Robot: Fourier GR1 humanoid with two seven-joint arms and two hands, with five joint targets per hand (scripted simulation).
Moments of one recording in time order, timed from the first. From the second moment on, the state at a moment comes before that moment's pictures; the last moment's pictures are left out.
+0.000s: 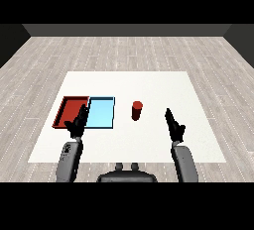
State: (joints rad) left arm -0.04 0.07 0.02 -1.55 0.06 0.04 0.01; right arm 0.03 -0.08 0.02 -1.57 0.02 -0.02 0.00
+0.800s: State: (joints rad) left arm 0.01 0.06 0.04 -1.61 0.04 0.00 -0.32; right arm -0.18 -0.04 -0.04 -1.42 -0.06 0.04 -0.23
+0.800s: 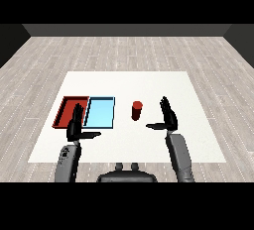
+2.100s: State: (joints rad) left arm 0.00 0.04 0.04 -1.59 0.03 0.01 -0.38; right arm -0.37 -0.02 -0.07 -1.13 -0.11 0.02 -0.35
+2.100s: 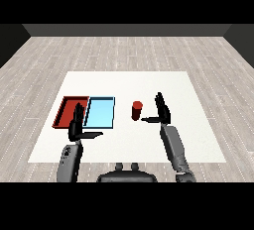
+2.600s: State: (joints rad) left arm 0.00 0.06 0.07 -1.59 0.08 -0.04 -0.38; right arm -0.46 0.00 -0.05 -0.93 -0.18 -0.01 -0.42
